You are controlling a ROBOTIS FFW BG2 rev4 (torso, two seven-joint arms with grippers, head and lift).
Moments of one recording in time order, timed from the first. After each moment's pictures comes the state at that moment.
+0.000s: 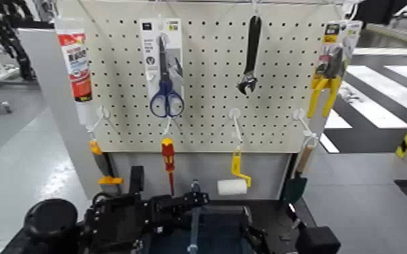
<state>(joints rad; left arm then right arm) -0.37 0.34 -0.27 -1.30 1.55 1.16 -0.31 0.32 -0.12 0.27 -1.87 -0.08 -0.08 -0.17</state>
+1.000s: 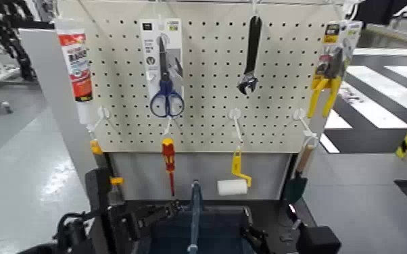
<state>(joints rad) 0.03 0.26 -0.04 -1.89 0.96 0.85 -0.05 0.33 -0.12 0.26 -1.88 -0.08 -0.06 -0.17</state>
